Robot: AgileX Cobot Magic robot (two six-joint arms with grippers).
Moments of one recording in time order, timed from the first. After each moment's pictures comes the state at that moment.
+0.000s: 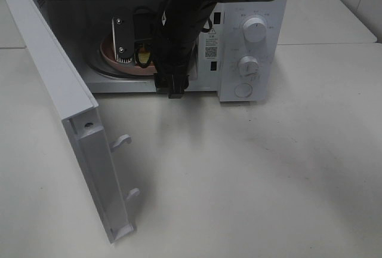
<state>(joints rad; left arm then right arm) 0.01 0.00 -0.52 -0.05 1.08 -0.02 0.67 2.19 -1.76 -0.11 0.62 -1.01</state>
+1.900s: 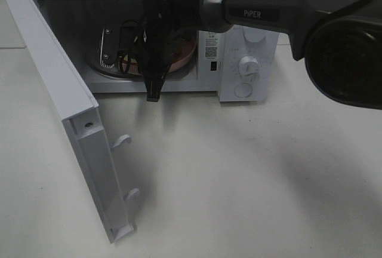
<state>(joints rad) 0.01 0.00 -0.52 -0.05 1.08 -0.02 0.68 2.44 -2.06 -0.19 0.65 -0.83</state>
